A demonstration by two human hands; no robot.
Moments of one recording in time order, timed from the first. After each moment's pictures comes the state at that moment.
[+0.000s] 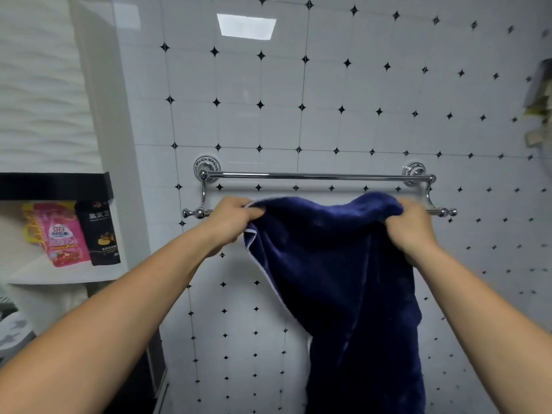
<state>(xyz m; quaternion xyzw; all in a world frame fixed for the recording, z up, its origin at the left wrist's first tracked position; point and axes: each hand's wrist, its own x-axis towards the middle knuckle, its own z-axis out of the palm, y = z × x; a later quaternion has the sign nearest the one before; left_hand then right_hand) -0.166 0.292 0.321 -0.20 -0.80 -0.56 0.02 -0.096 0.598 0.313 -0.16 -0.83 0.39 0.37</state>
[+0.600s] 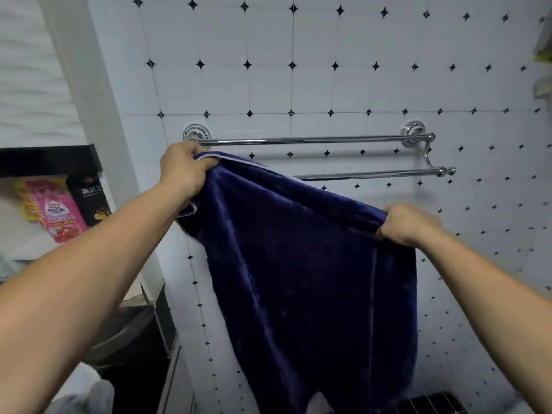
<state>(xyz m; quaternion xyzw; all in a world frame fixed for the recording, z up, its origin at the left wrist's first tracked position) -0.193 0.255 0.336 -0.07 -0.82 -0.48 0.28 -0.082 0.626 0.269 -0.23 -0.96 0.11 0.07</state>
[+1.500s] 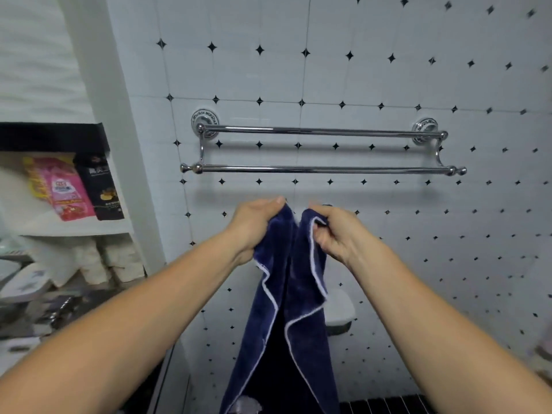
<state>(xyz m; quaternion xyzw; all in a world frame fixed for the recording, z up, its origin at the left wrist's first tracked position) -0.110 0.332 0.256 -0.08 -0.65 -0.75 -0.09 -0.087 0.488 0.261 -0.14 -0.48 0.87 0.03</state>
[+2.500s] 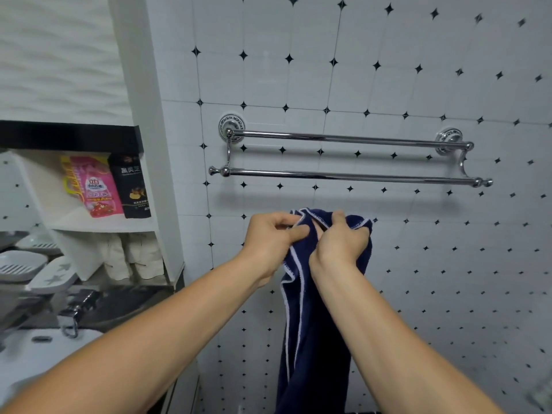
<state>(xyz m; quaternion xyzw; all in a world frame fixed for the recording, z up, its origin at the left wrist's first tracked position) -0.080 0.309 0.248 -0.11 -0.66 -0.74 -0.02 -0.086 0.408 0.247 -0.25 -0.36 0.84 0.32</state>
